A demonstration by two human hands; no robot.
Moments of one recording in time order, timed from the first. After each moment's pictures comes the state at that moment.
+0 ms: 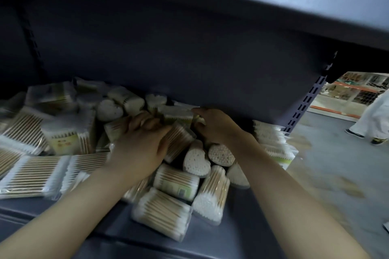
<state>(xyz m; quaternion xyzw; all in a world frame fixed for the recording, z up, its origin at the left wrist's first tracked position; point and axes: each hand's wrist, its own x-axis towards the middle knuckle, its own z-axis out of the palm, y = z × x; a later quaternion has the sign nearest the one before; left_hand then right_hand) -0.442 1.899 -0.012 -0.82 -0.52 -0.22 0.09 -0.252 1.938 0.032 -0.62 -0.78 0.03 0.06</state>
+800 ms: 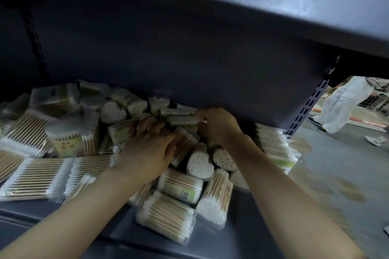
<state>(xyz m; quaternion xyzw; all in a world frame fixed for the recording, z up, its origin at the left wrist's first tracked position) -0.440 1.896 -0.007 -0.83 -0.53 -0.14 0.07 -0.258 1.938 0.034 -0.63 -0.77 -0.02 0.09</state>
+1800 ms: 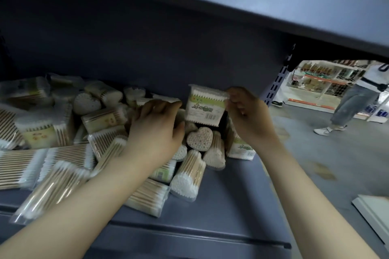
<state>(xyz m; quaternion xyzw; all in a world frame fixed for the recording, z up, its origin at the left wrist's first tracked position) -0.382 1.860 0.023 -0.81 -0.50 -0.31 0.04 -0.194 1.840 0.061 -0.60 -0.67 0.00 0.44</state>
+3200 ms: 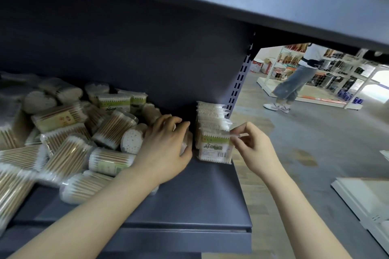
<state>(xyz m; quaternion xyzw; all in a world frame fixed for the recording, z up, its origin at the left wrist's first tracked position) -0.303 1.838 -0.012 -0.86 -0.41 -0.30 0.06 -0.100 1.778 0.004 -0.67 -0.59 0.12 0.43</state>
